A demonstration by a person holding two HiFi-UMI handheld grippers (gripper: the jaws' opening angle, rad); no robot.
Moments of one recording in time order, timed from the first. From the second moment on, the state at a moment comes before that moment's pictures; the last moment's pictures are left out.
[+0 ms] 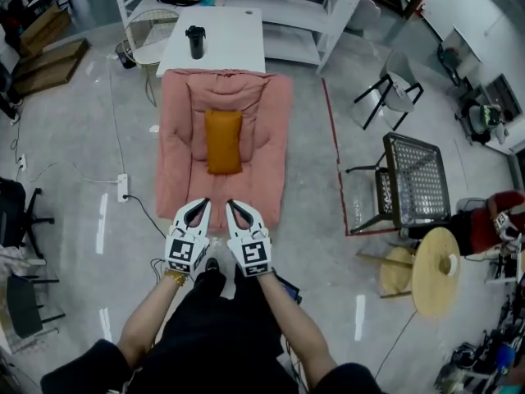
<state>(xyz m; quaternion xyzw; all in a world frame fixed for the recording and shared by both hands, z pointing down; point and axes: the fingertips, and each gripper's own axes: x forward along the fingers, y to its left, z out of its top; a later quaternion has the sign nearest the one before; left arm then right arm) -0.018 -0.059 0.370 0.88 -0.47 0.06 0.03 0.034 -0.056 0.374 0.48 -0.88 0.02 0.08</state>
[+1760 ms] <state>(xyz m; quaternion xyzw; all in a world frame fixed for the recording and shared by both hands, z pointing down) -0.008 0.107 0.342 0.87 -0.50 0.05 0.00 0.042 0.117 0.360 0.46 -0.88 0.01 0.07</state>
